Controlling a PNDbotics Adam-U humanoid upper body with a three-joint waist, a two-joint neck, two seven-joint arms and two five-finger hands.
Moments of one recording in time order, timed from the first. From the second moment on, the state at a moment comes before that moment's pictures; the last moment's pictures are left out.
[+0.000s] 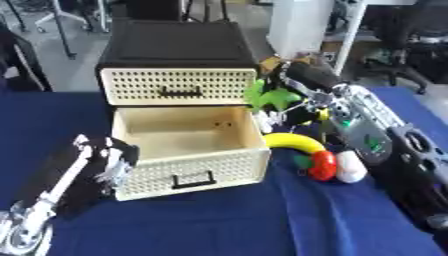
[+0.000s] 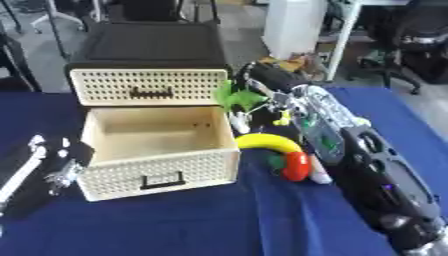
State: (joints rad) left arm -0.33 0.31 -0.31 -1.84 -0.62 0.13 -0.22; right arm -0.69 -0.46 0.26 -1.39 0.82 -0.09 0.34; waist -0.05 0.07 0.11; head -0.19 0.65
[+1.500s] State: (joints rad) left arm -0.34 0.30 -0.32 -1.85 -0.60 0.12 -0.20; right arm -0.72 -0.36 0.27 -1.29 0.92 -0.23 0.23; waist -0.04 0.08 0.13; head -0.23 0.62
